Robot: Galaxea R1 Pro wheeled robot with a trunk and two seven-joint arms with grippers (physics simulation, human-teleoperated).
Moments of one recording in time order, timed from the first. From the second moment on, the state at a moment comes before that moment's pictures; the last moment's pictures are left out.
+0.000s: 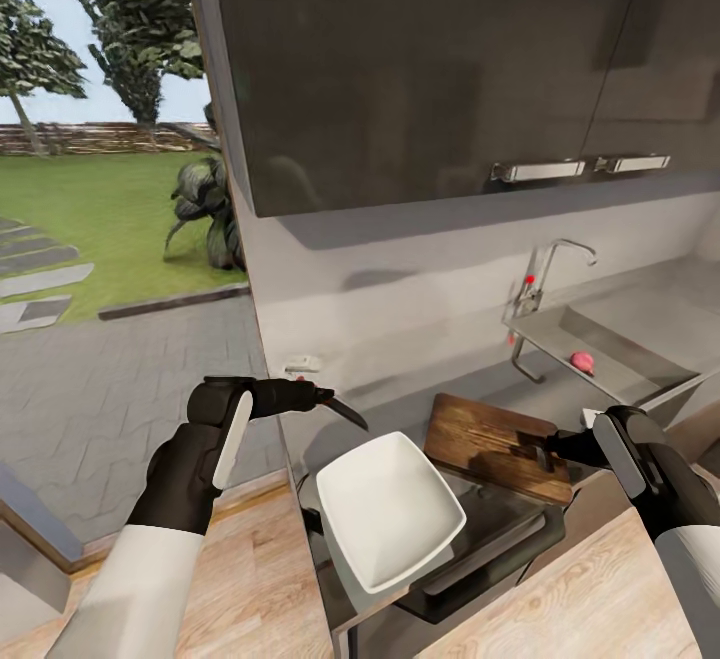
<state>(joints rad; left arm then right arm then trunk) -0.71 -0.10 -0.06 -1.32 0.01 1.00 -0.31 -0.71 -0.33 -0.04 -0.98 -0.44 1.04 -0.26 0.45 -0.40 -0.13</state>
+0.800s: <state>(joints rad) -0.71 -0.10 -0.06 -1.32 0.01 1.00 -0.31 -0.71 -0.33 -0.04 -0.98 -0.44 1.04 -0.26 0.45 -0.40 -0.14</state>
